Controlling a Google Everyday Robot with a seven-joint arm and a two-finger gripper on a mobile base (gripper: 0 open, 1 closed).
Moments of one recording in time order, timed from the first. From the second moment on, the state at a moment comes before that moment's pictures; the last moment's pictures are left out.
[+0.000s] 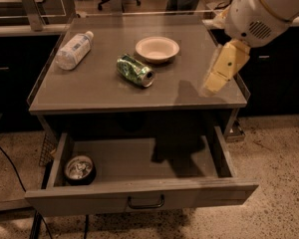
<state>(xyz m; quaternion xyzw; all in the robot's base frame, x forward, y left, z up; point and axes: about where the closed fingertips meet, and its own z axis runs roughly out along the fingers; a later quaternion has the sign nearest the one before) 0.516 -0.142 0.992 -0.58 0.76 0.03 0.28</state>
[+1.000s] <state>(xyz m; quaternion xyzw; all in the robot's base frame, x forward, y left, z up) 0.590 -0.091 0.952 -0.53 0.77 0.05 0.34</state>
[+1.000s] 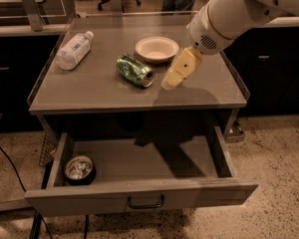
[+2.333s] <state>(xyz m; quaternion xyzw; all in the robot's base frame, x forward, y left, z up) 0.615 -0.047 0.899 -0.48 0.80 0.10 0.35</state>
